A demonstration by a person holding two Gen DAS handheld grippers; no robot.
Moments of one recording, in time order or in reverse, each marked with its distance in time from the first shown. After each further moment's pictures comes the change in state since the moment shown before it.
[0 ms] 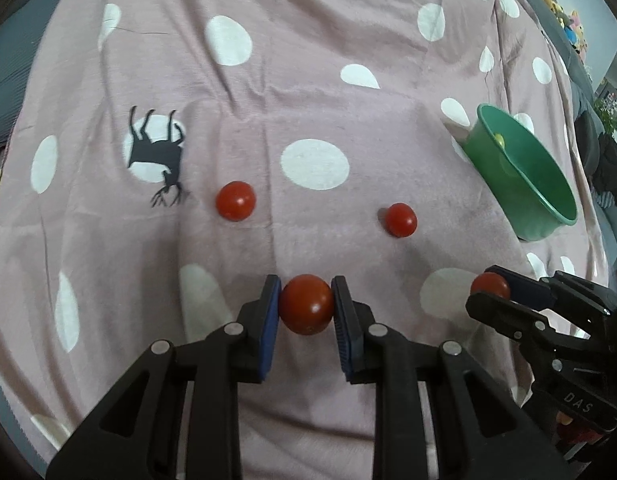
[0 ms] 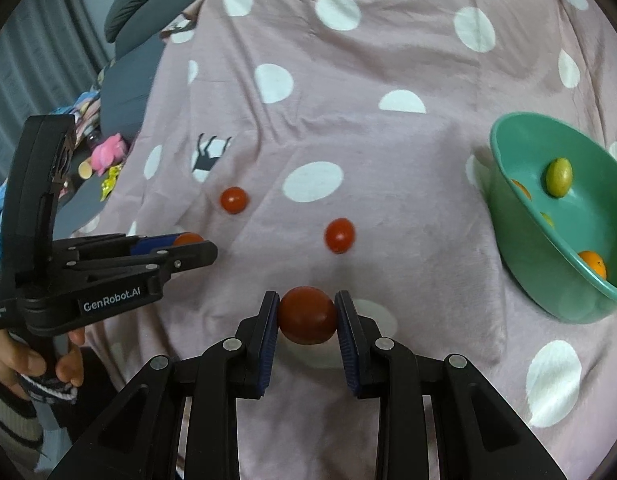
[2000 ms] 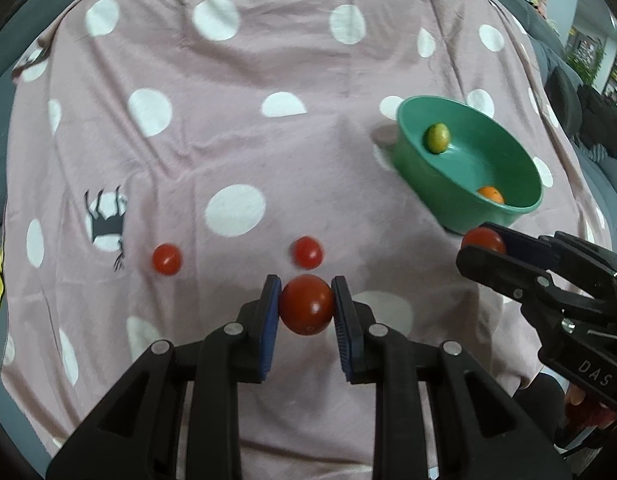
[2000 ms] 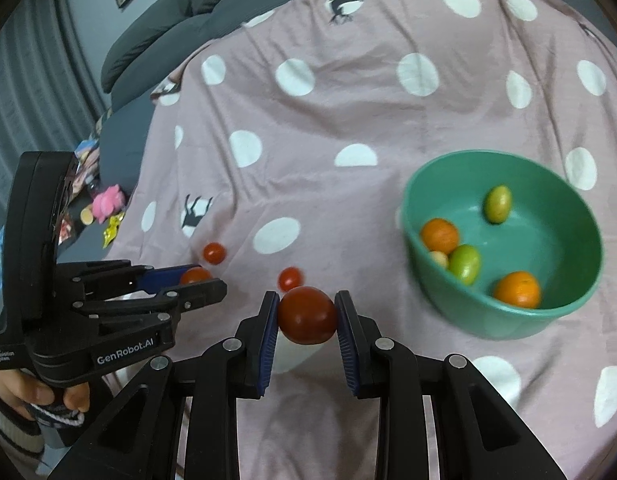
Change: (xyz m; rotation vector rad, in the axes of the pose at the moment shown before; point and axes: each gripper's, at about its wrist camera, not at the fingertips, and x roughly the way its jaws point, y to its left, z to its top) left arm -0.012 -0.095 0.022 0.199 -0.041 0.018; right arm -0.059 -0.049 0.005 0.061 -0.172 -0.013
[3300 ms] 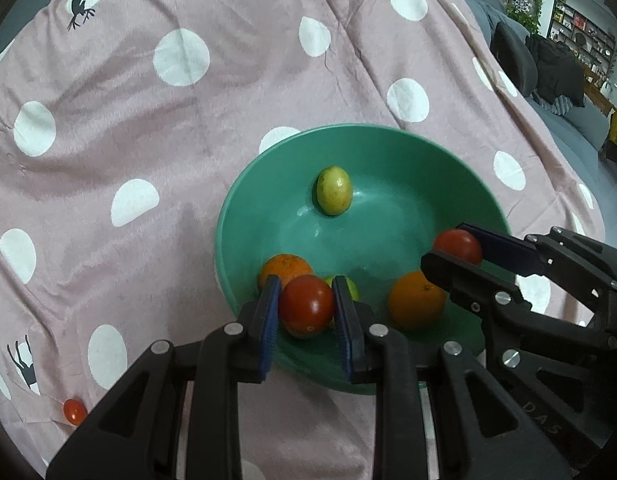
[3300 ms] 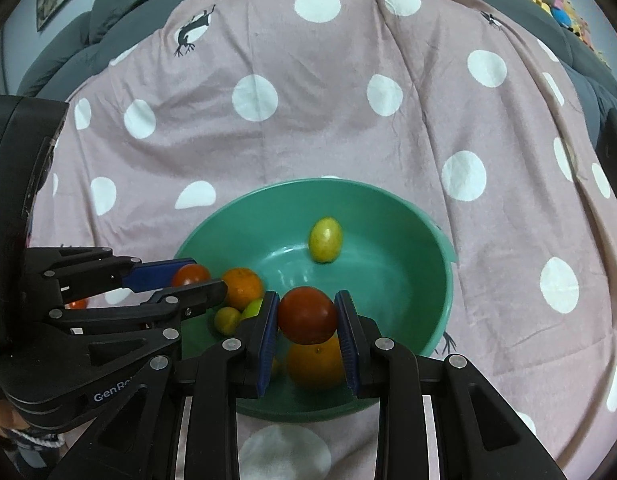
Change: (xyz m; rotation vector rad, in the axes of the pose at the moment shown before) left arm 0.082 -0.126 0.095 0.230 -0.014 -0.114; right arm 0.001 -0.115 0.031 0.081 -0.046 -0.306
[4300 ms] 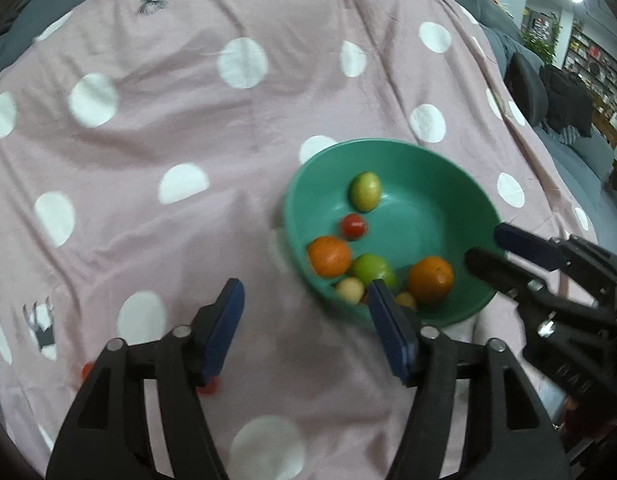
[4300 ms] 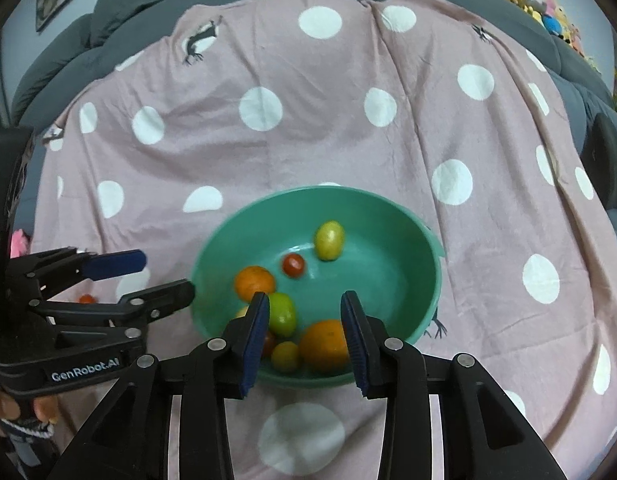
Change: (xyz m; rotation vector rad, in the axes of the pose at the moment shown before) left arm -0.051 0.038 -0.030 -0.105 -0.051 0.028; right arm -0.032 0.021 -0.002 0.003 -0.018 -0.032
